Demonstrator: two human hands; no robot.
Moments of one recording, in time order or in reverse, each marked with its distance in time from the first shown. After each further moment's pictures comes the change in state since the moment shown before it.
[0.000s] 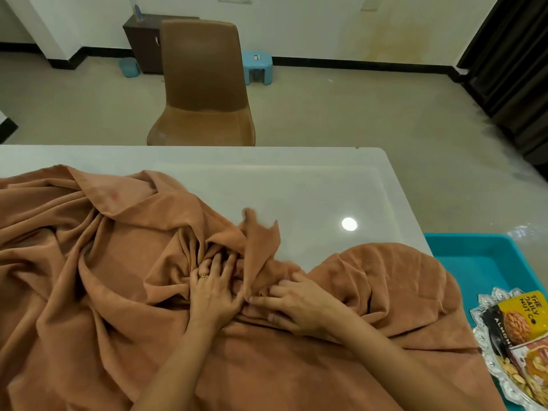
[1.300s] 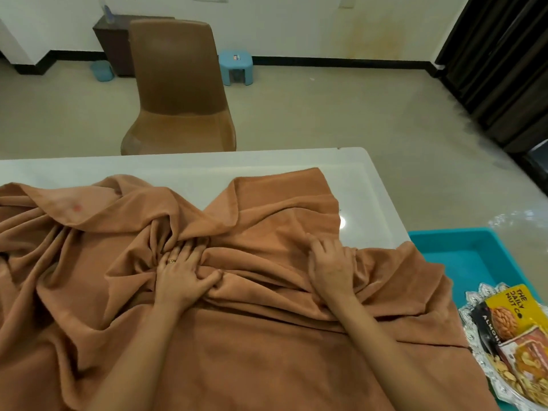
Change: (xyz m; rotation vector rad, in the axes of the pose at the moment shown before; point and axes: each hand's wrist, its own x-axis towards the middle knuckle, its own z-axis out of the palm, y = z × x) left_hand 0.062 -0.046 -0.002 -0.013 -0.087 -0.062; right_hand -0.013 0.074 0.032 -0.094 0.489 0.907
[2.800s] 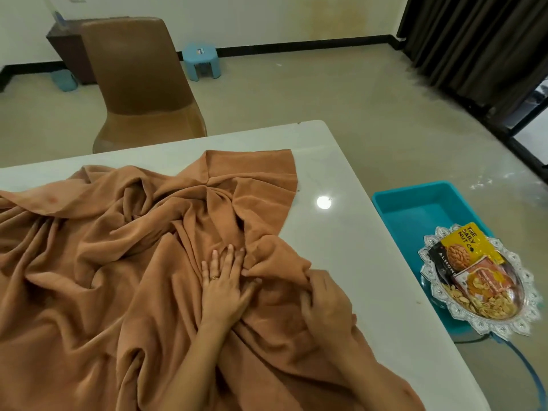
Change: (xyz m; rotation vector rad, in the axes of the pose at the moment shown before) left_hand -0.093 0.126 0.034 -0.096 -0.066 0.236; right_hand -0.149 -0.008 -0.082 0.232 0.113 0.245
